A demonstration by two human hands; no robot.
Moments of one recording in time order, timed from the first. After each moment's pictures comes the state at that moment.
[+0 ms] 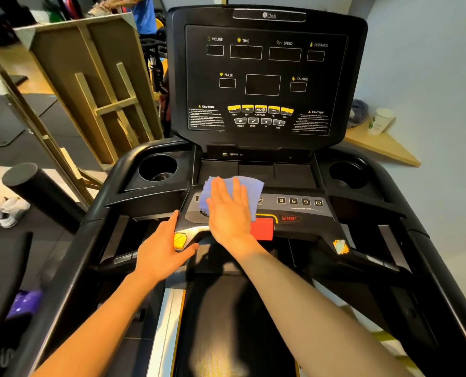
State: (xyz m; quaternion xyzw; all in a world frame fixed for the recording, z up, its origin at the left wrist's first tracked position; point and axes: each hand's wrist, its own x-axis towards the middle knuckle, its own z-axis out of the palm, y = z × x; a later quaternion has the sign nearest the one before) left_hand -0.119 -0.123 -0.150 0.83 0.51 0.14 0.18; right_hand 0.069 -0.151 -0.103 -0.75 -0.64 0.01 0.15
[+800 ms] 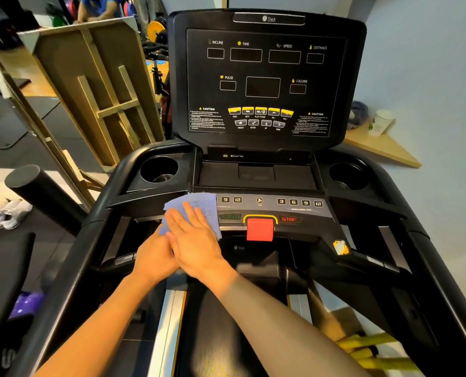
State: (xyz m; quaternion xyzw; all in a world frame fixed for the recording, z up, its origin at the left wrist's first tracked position) left_hand -0.129 -0.122 -0.152 0.85 0.47 0.18 0.18; right_hand -0.005 -0.162 -0.135 -0.64 -0.74 0.03 0.18
